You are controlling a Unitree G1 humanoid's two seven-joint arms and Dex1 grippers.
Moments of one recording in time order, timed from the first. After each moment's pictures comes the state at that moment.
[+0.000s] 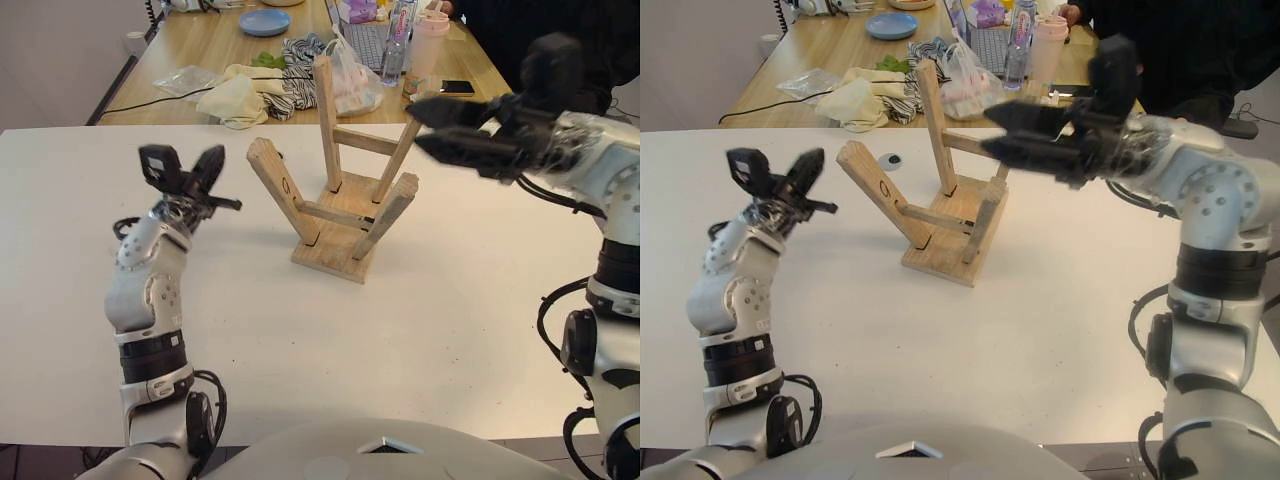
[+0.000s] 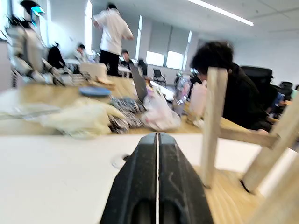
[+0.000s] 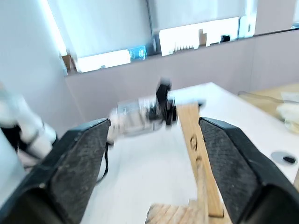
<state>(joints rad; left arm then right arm) -0.22 0.23 0.31 -0.17 -0.41 0.48 -0.45 -0.74 -0.60 -0.25 -0.01 1.00 1.00 1.04</state>
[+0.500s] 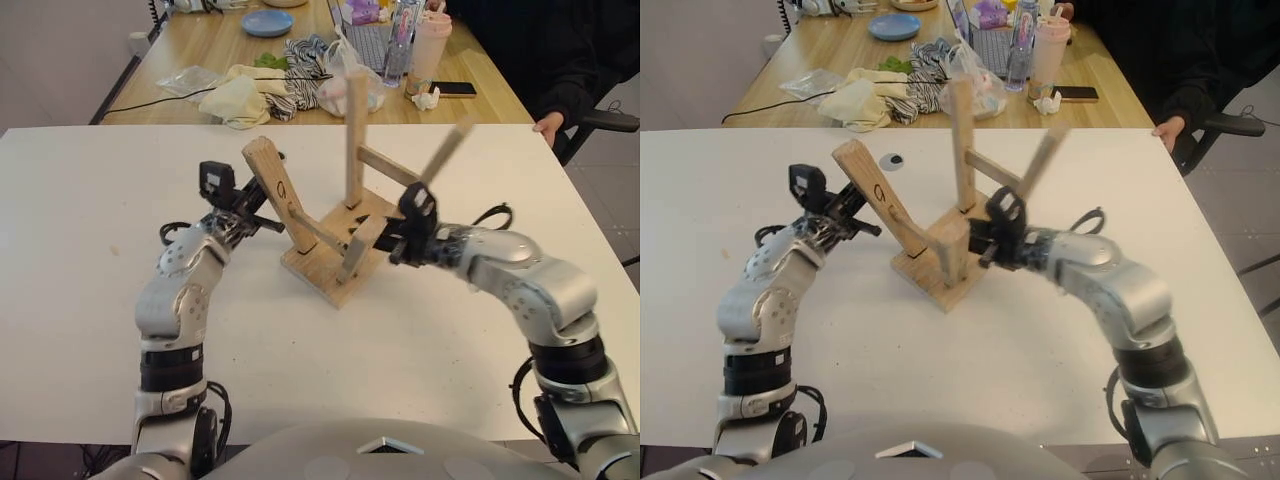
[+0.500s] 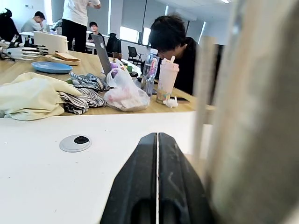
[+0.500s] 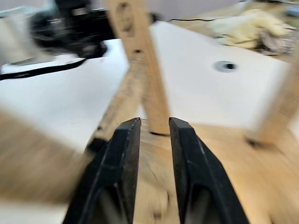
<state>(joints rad) -0.27 0.22 0.09 -0.19 -0.38 0.55 -0.37 -0.32 -0.47 0.25 -0.47 0.58 0.88 0.56</state>
